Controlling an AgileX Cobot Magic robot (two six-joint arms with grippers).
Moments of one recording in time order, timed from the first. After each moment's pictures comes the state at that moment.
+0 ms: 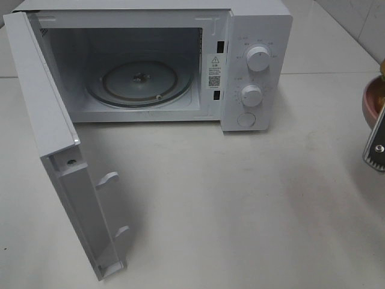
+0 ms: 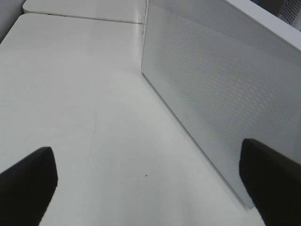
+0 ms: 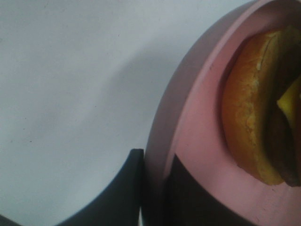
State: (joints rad) left arm 0.07 0.00 -0.50 -0.13 1.04 0.05; right arm 0.66 1.01 -0.52 -0.79 0.90 0.11
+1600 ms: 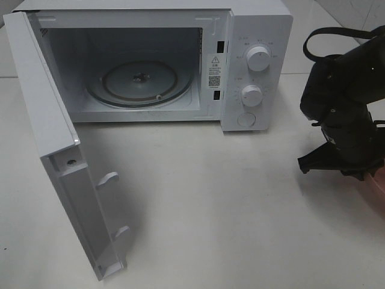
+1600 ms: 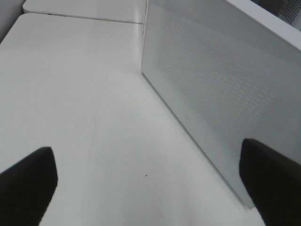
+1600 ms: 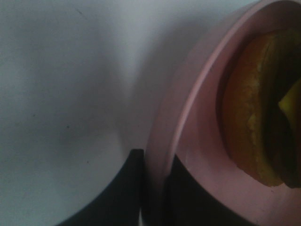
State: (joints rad) left arm 0.07 0.00 -0.50 -0.13 1.04 0.05; right arm 0.39 1.91 -0.95 -0.80 0.88 1.08
